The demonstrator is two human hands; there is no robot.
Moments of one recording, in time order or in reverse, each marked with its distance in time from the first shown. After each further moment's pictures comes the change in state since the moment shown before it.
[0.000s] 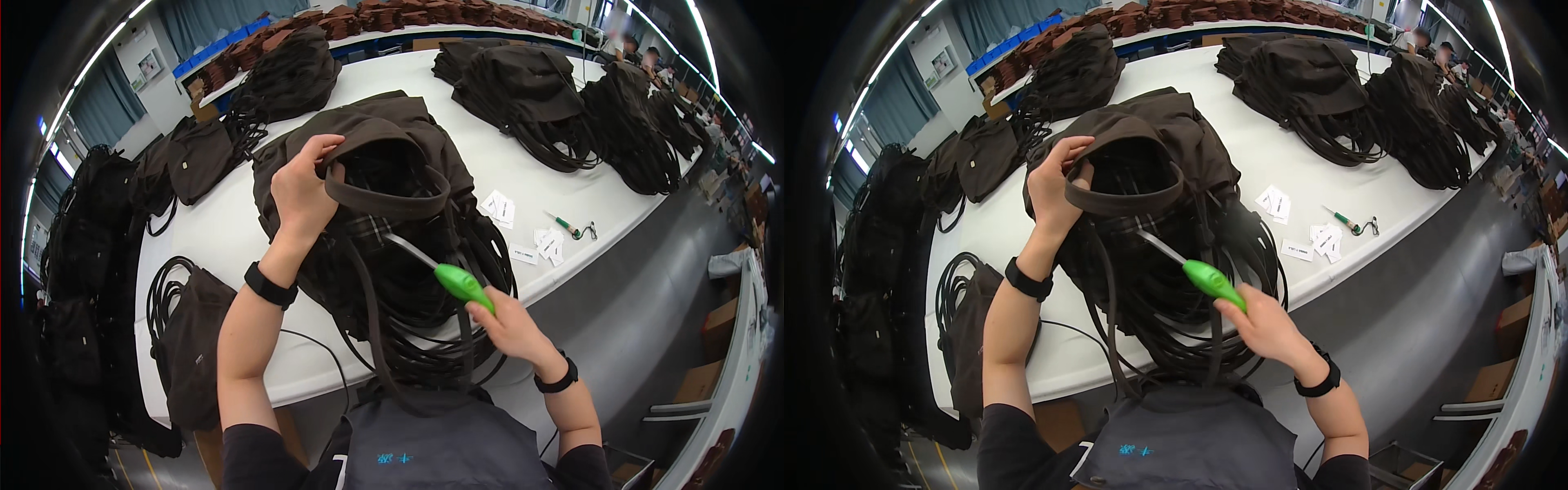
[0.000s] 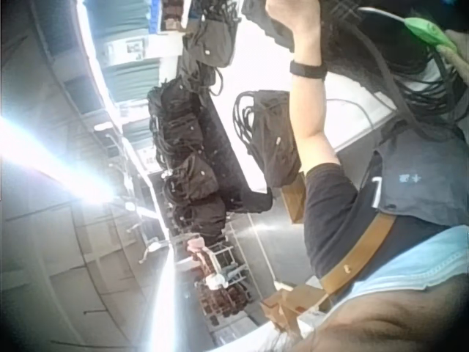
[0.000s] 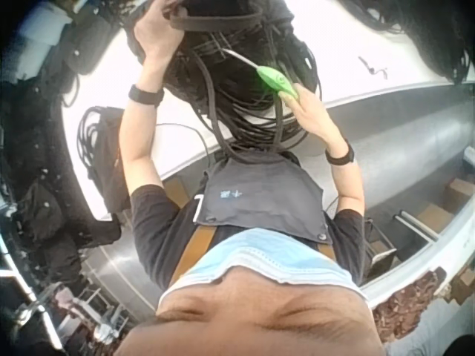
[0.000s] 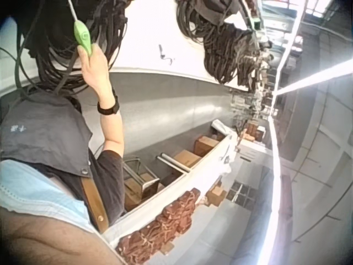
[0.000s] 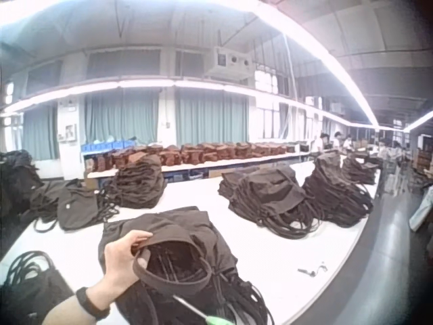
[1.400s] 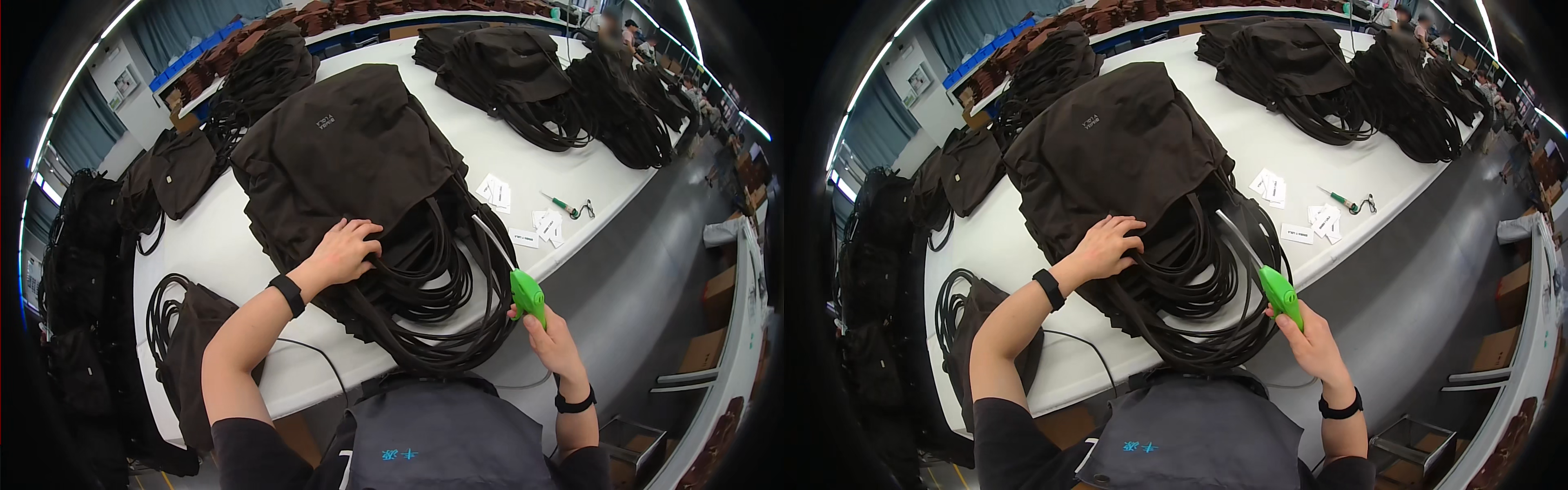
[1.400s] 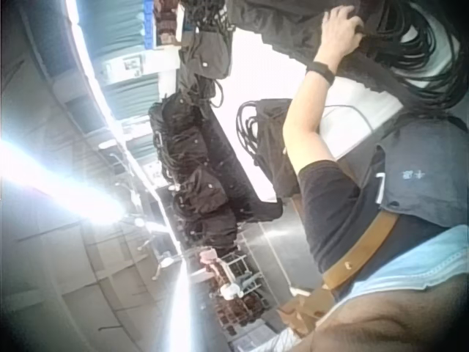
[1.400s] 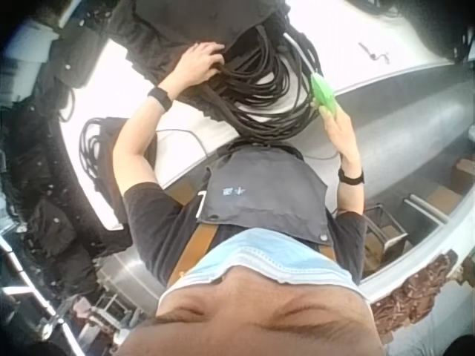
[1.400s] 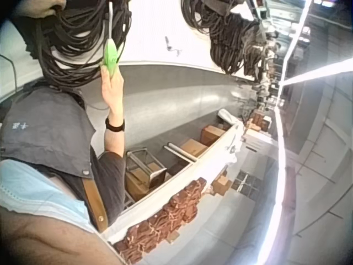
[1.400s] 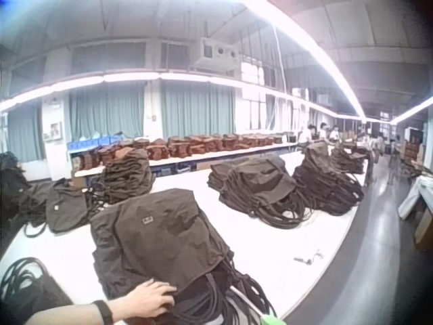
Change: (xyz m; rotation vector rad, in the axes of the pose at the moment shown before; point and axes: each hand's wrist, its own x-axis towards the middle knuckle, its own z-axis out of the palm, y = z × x) left_hand -0.072 -0.076 0.044 0.319 -0.971 0.457; right_hand -0.063 0.012 -0.005 0.285 0.232 0.184
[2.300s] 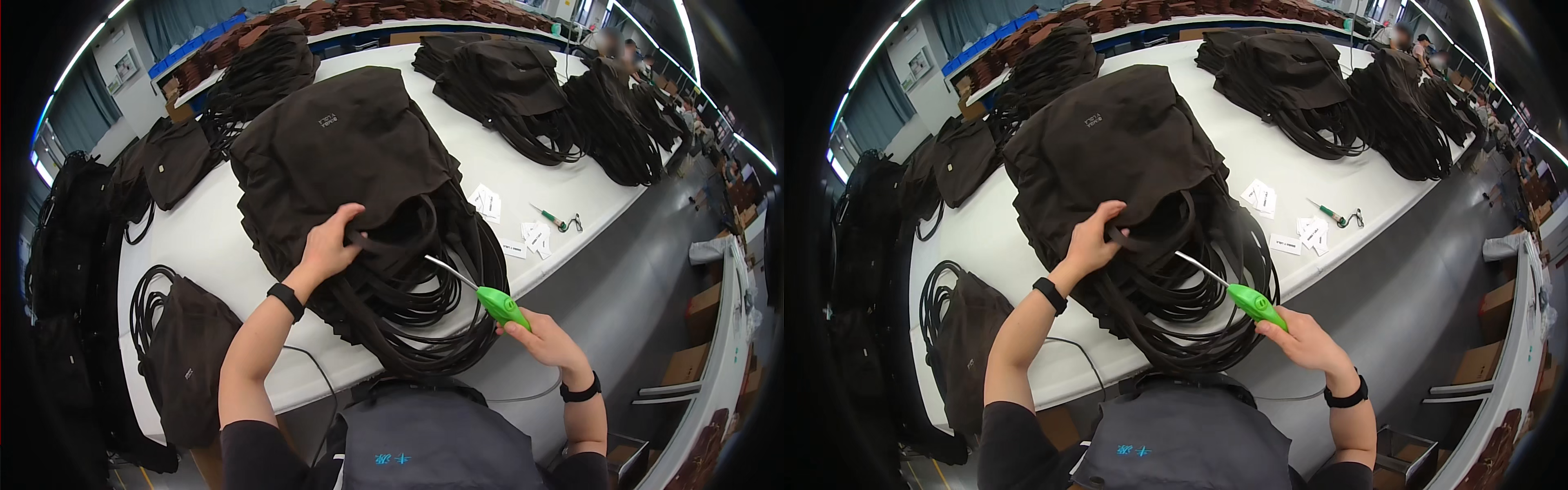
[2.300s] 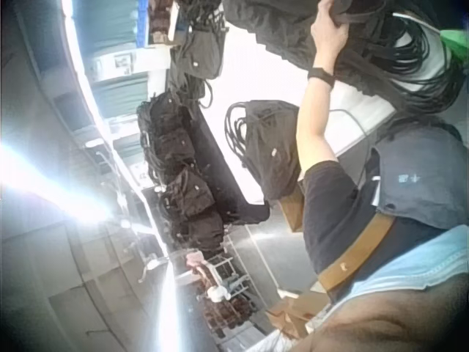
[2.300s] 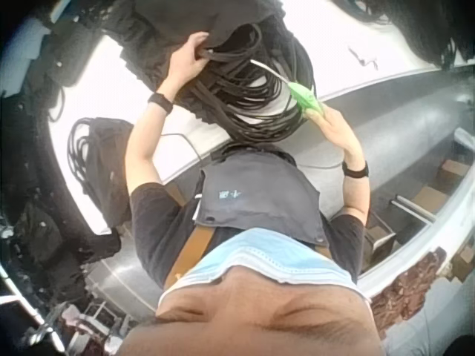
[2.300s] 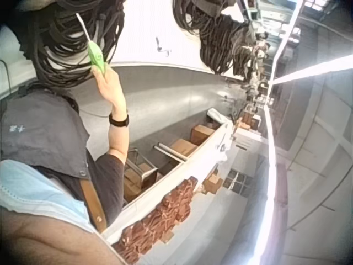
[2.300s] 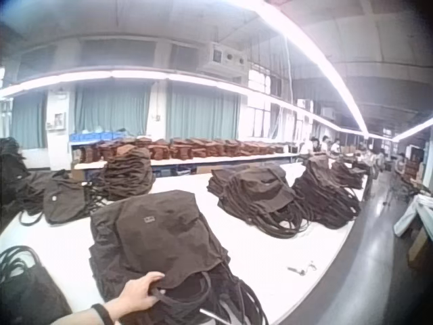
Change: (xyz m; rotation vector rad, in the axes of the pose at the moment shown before) left_hand 0.008 -0.002 0.016 -0.490 0.541 -0.300; right_hand 0.019 0.000 -0.021 -0.266 -0.269 -0.023
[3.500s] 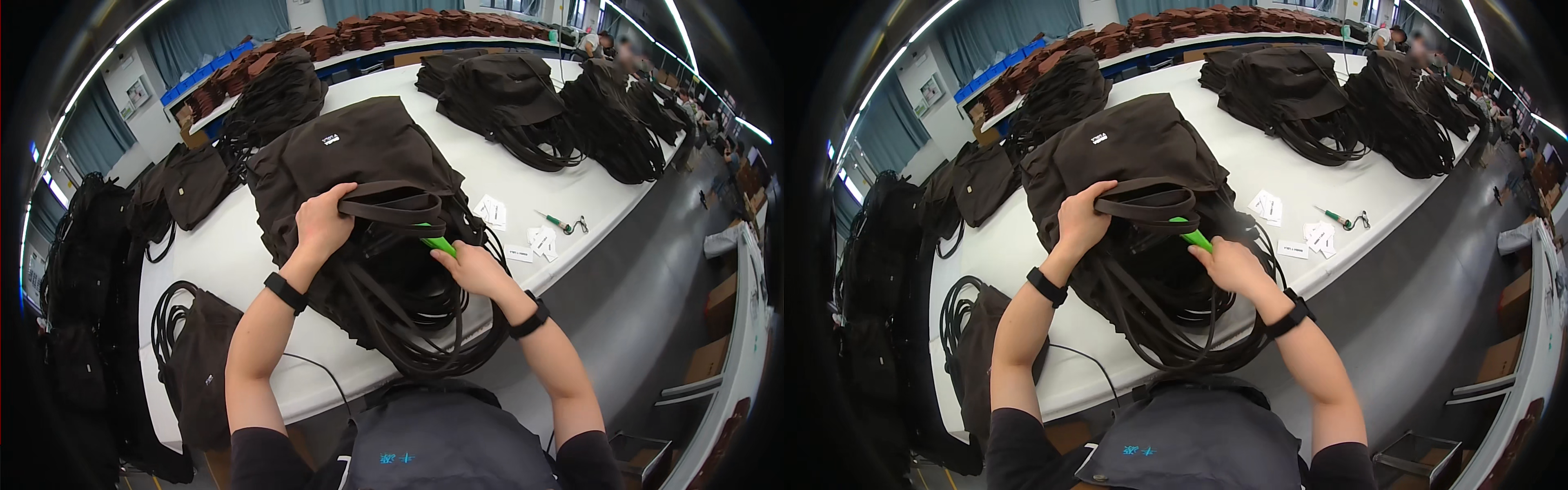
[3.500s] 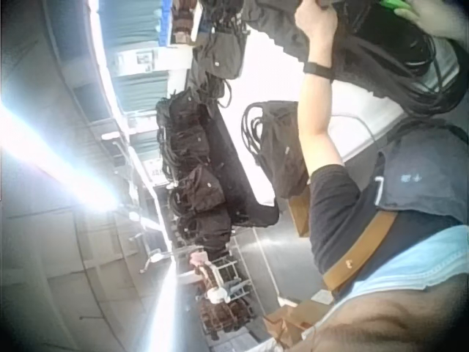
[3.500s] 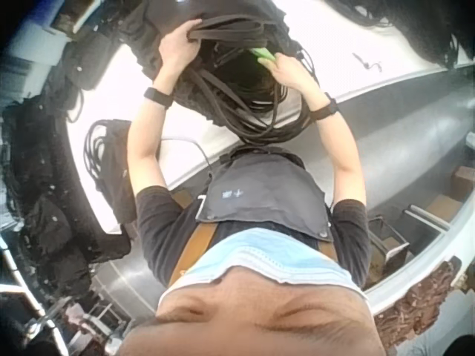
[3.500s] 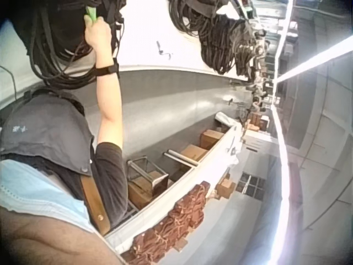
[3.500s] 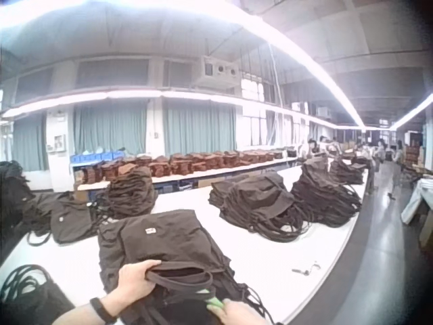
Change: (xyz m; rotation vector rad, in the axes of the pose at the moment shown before) left_hand 0.038 0.058 -0.060 0.304 0.230 -0.077; right_hand 0.136 -0.048 0.038 -0.403 0.157 0.004
